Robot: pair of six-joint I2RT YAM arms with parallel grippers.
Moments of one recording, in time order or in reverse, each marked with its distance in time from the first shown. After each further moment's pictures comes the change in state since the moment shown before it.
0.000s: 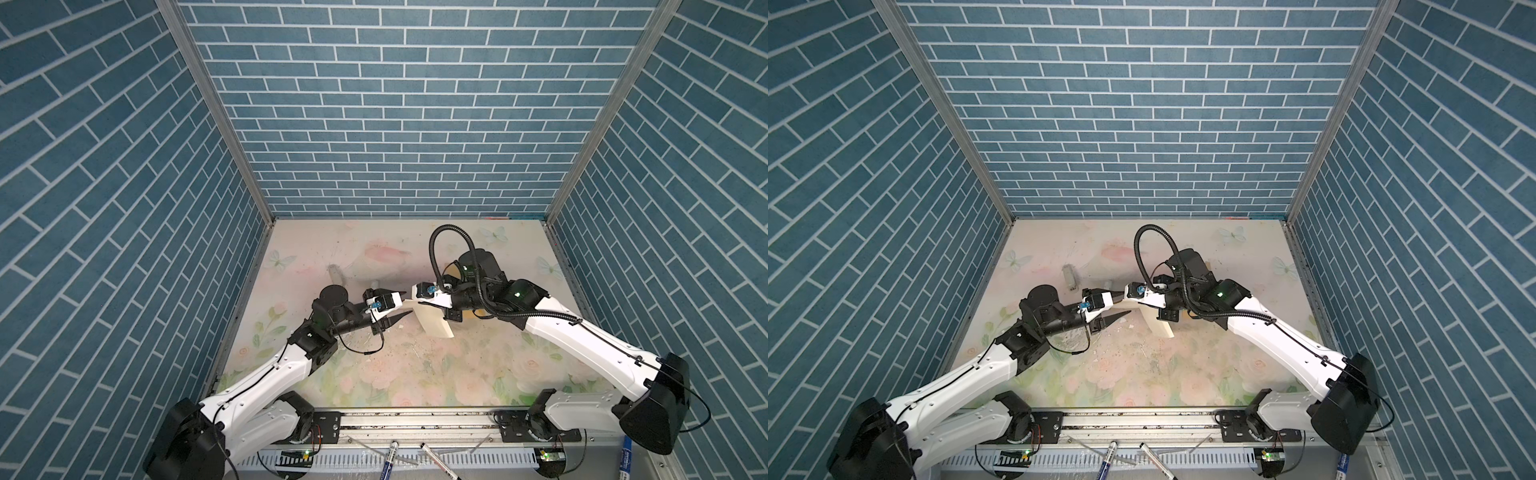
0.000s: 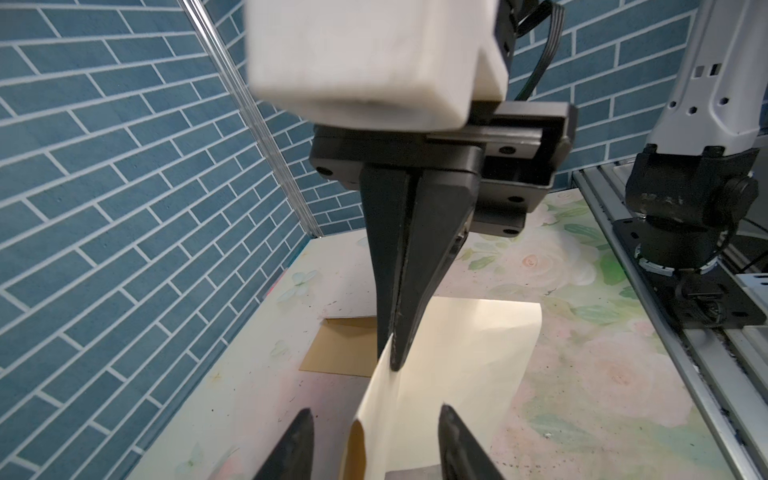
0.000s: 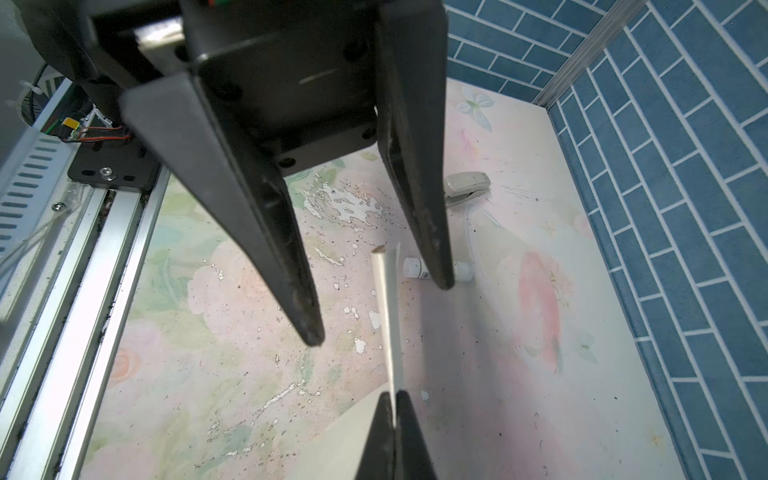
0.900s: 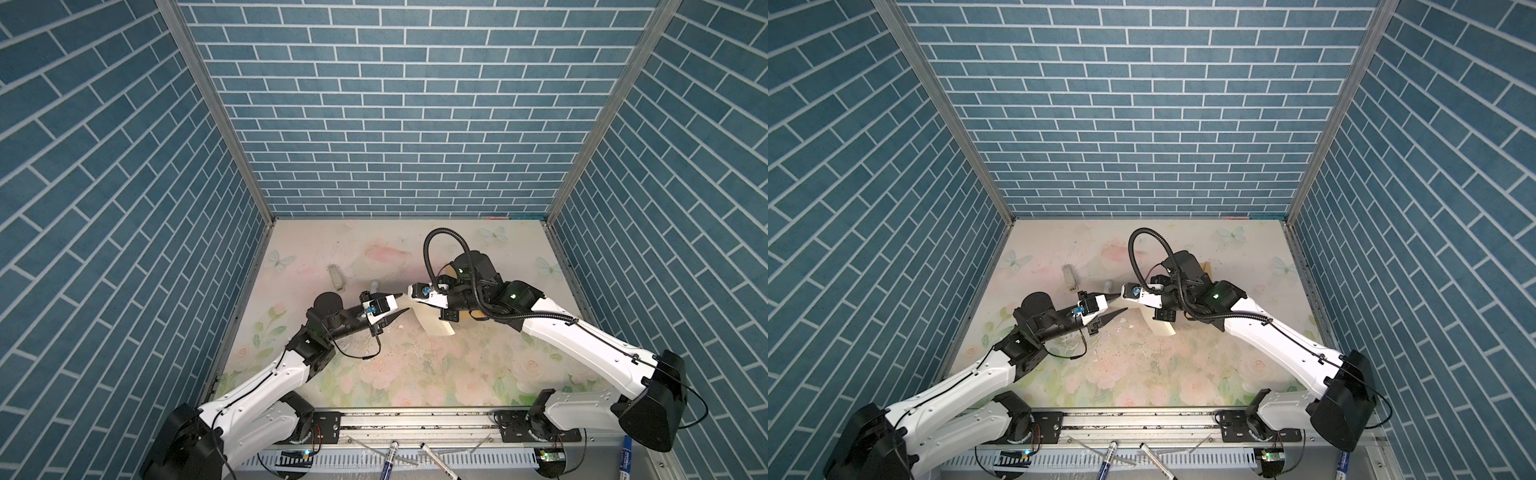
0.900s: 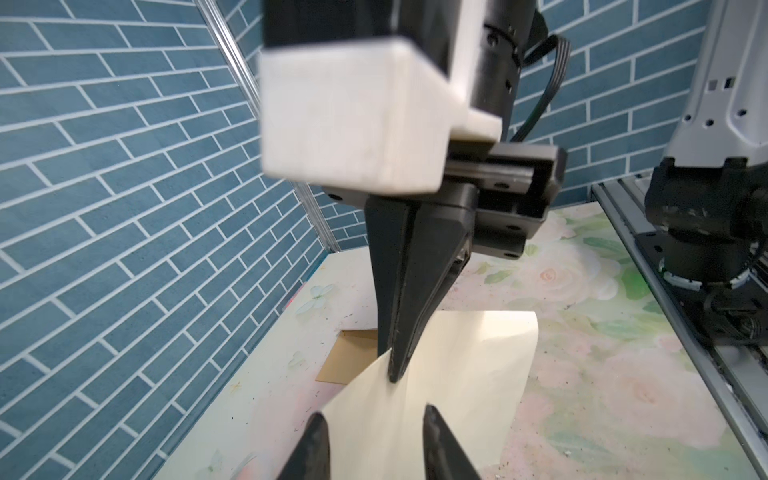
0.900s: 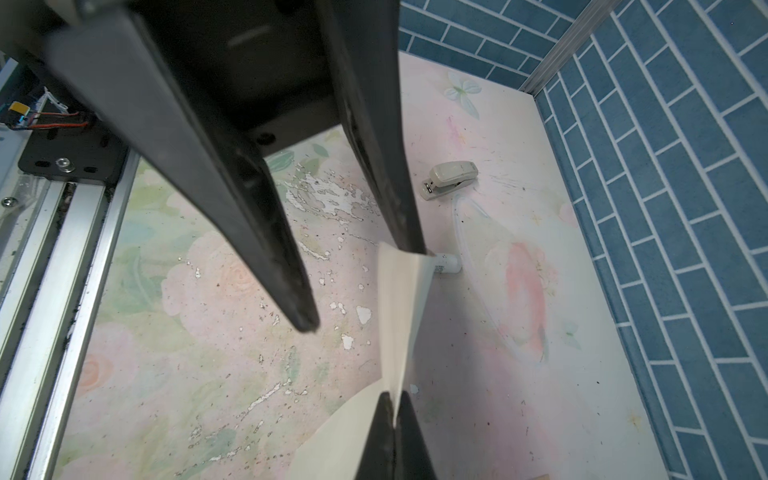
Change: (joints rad) left arm 0.002 -0.077 -0.074 0.111 -0.040 -0.041; right arm 0.013 0.009 0.000 0.019 0.097 0.018
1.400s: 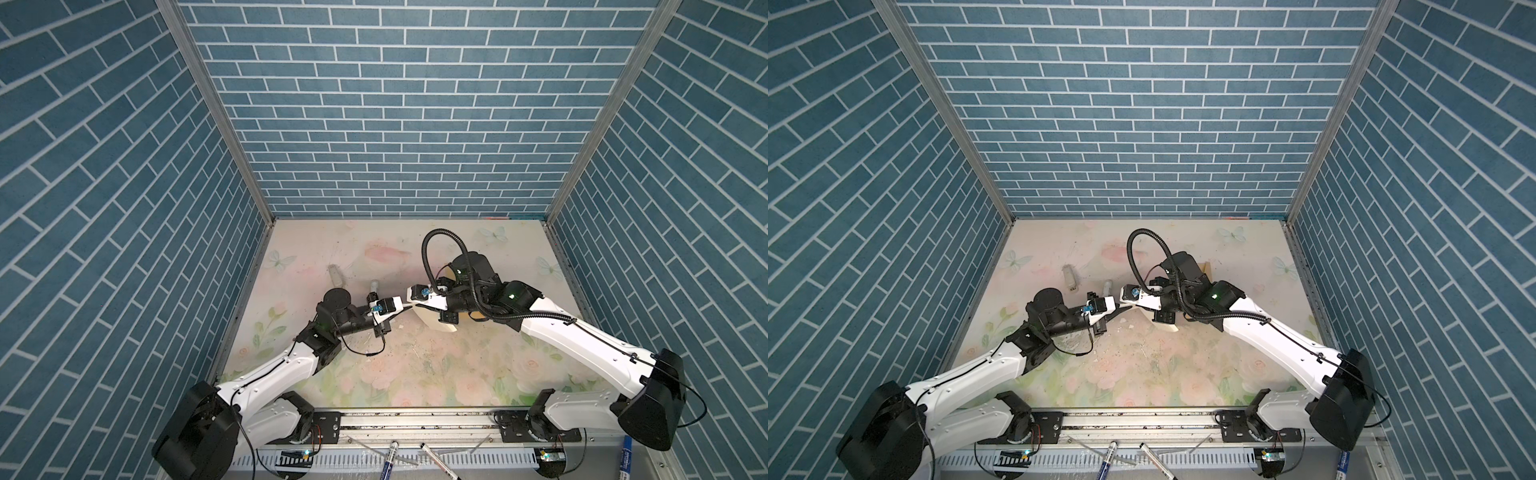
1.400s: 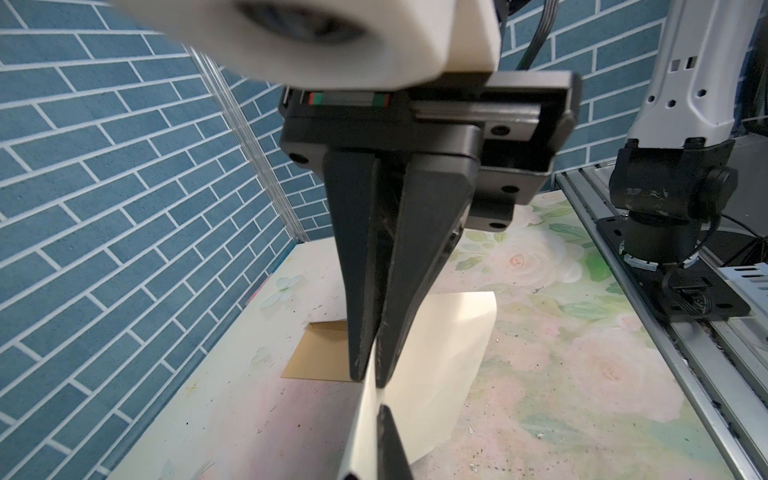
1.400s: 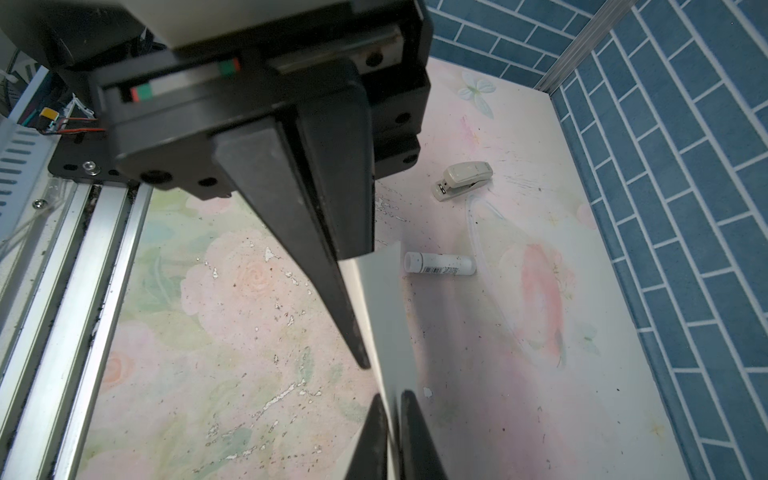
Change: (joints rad) left arm 0.003 0.154 0.009 0.051 0.092 0.016; right arm 0.026 0.011 0.002 -0.011 -0.032 0.011
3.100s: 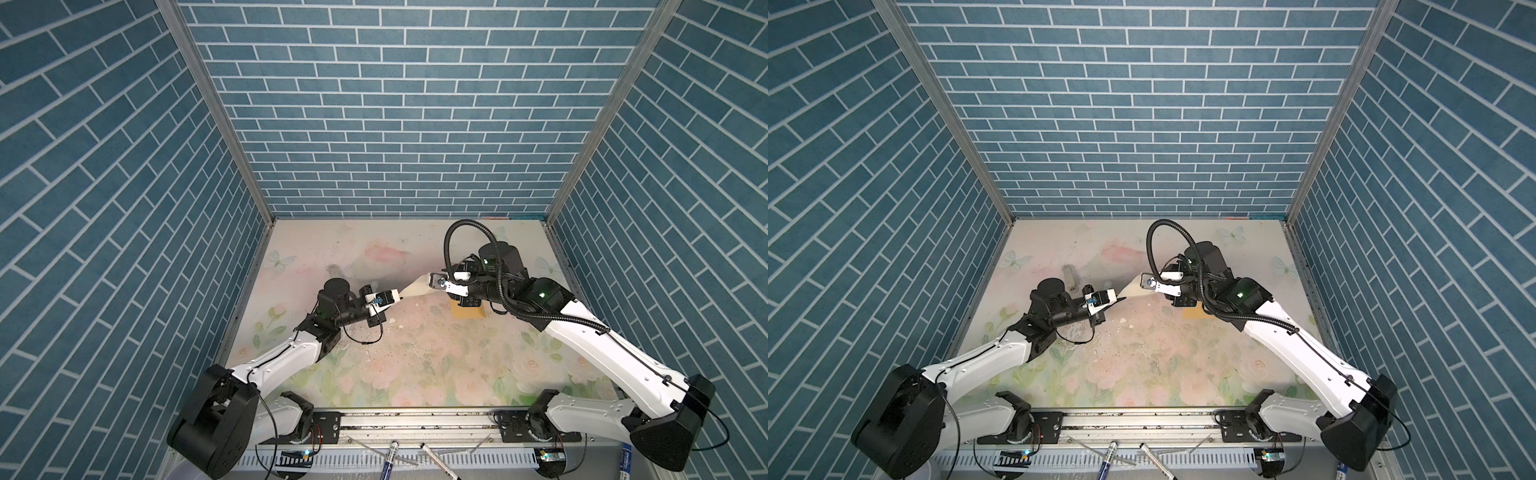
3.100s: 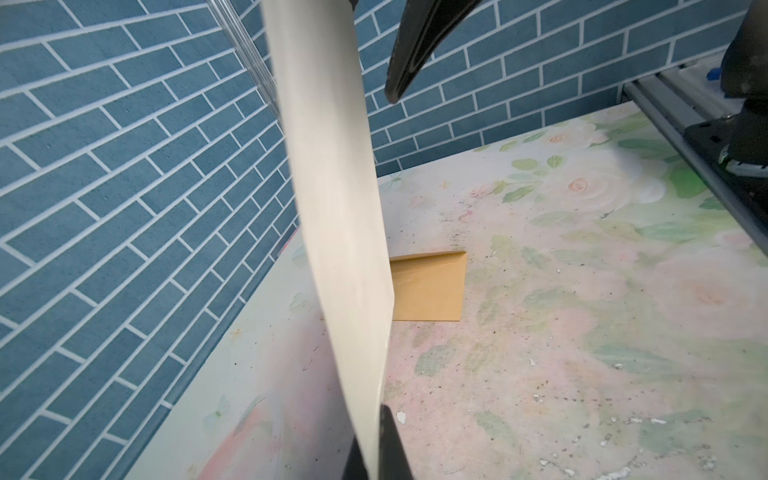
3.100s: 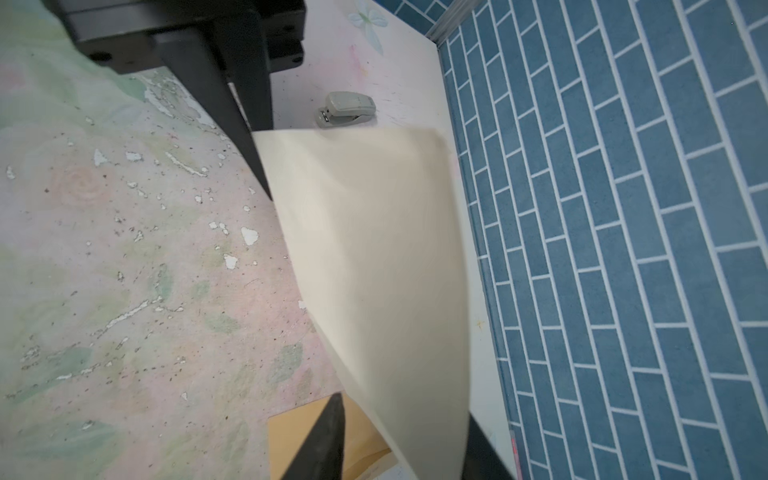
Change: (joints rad) left arm 0.113 0.114 0.026 -0.027 0.000 0.142; right arm -0.090 -0.122 0.050 -0.047 0.271 -0.186
